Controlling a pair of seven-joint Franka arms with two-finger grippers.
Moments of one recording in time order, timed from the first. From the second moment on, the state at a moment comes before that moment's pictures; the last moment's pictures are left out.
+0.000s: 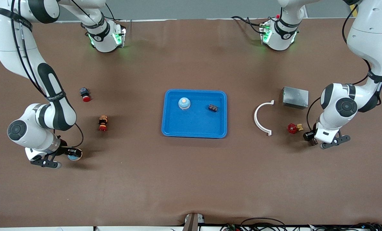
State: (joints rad) left arm 0.26 0.55 -0.14 -2.04 0.48 2.65 -0.58; right arm -0.14 0.71 0.03 -1.70 0.00 2.50 0.05
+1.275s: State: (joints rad) left arm 0.26 0.44 -0.42 -1.90 0.37 2.30 -0.76; right arm 0.46 0.49 0.05 -1.67 0.01 2.16 1.20
